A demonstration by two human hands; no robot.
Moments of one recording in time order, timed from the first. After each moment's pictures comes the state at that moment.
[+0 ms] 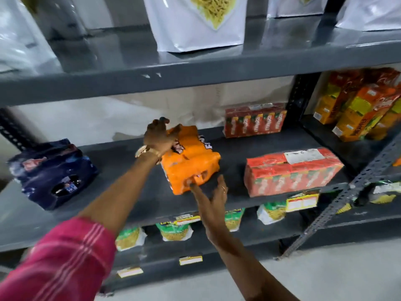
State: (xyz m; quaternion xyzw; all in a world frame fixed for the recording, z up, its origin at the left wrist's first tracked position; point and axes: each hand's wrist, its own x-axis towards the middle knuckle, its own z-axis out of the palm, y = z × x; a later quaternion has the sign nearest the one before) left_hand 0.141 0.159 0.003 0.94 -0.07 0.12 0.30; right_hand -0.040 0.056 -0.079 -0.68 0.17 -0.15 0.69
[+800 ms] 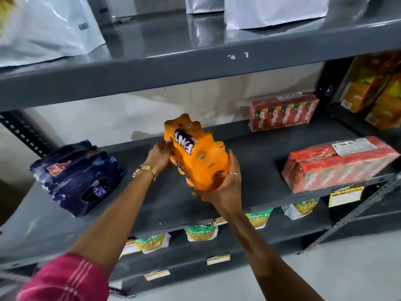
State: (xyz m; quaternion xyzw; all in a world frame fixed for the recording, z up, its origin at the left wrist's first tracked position) left_hand 0.146 0.264 -0.038 0.85 -0.01 -0.08 0.52; right_hand 0.021 0.109 -0.098 -0.80 0.13 -0.20 0.55
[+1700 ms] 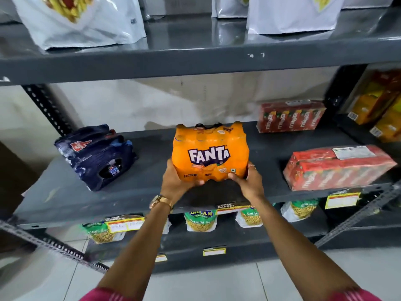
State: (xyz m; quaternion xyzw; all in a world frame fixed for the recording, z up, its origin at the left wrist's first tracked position) left_hand 0.038 0.265 -0.086 0.83 0.02 -0.01 0.55; right_hand 0.018 0.047 -0.112 -0.82 0.13 -0.11 0.55
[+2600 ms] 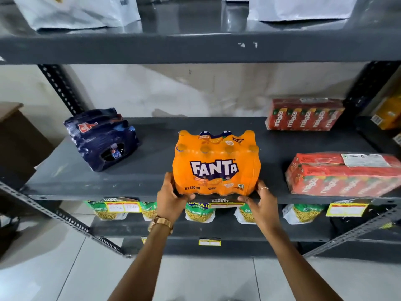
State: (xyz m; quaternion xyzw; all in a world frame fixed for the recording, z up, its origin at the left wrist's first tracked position) left_hand -0.025 0.255 -0.119 0.86 0.07 0.05 0.50; right_hand -0.041 0.006 -0.147 -0.85 0.05 -0.11 0.51
